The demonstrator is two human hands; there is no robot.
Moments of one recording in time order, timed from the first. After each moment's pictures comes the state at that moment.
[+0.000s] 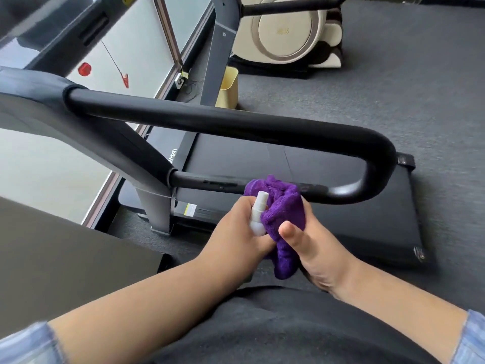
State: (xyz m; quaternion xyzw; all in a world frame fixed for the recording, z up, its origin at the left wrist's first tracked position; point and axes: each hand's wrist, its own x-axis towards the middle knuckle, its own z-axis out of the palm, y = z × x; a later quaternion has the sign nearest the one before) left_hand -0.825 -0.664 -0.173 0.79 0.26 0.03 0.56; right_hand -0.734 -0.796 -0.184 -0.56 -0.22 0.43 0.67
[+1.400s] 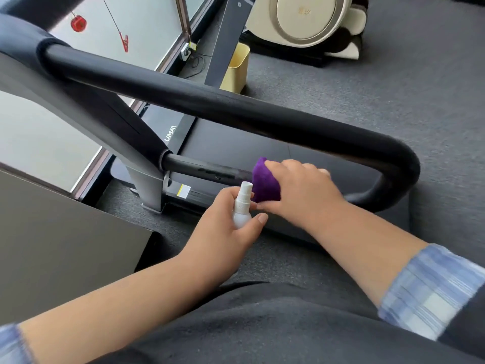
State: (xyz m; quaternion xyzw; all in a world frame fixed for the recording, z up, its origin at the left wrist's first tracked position) left_hand -0.822 -0.654 -0.192 0.76 0.30 0.08 0.57; right_hand -0.637 -0.739 -0.214 -0.88 -0.47 0.08 -0.03
